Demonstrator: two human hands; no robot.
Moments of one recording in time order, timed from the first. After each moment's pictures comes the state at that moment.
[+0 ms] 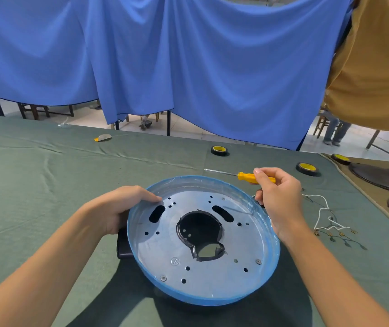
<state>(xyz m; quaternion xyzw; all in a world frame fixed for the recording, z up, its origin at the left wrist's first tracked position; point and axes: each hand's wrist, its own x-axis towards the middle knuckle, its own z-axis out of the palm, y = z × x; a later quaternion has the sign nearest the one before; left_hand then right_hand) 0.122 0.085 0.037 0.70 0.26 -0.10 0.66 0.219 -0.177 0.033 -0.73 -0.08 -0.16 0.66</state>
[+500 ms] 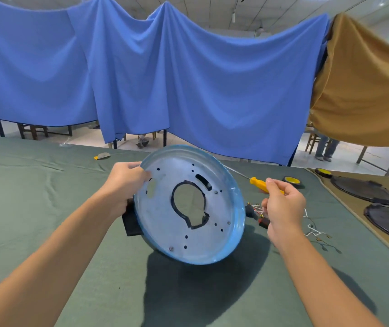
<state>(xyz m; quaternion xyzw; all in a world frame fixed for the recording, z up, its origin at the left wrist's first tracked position) 0.119 0.057 0.089 0.73 0.21 0.20 0.62 0.208 -0.202 0.049 -0.63 0.04 -0.18 0.75</state>
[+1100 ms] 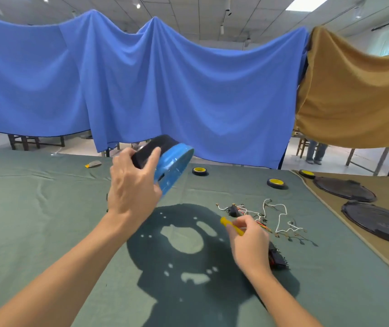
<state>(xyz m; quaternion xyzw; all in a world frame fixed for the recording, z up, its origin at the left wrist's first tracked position) 0.111 -0.002 0.080 0.86 0.08 0.49 0.09 0.174 -0.215 -0.022 -0.84 -0.07 -0.22 0.49</state>
